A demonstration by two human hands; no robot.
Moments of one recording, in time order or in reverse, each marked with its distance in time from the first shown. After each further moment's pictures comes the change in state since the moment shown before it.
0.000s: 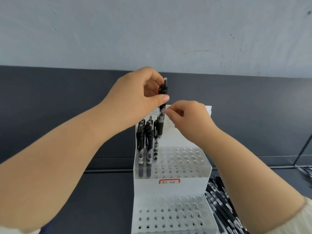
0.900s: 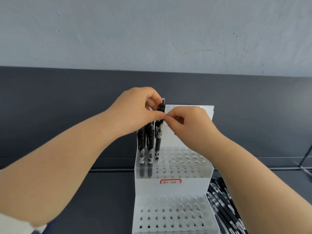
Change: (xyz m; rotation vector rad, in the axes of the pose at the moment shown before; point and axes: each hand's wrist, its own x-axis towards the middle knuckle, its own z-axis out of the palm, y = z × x) left_hand 0.004 -0.022 0.015 0.118 -0.150 -0.073; right_hand -0.014 -0.001 0.000 0.070 -0.048 -0.054
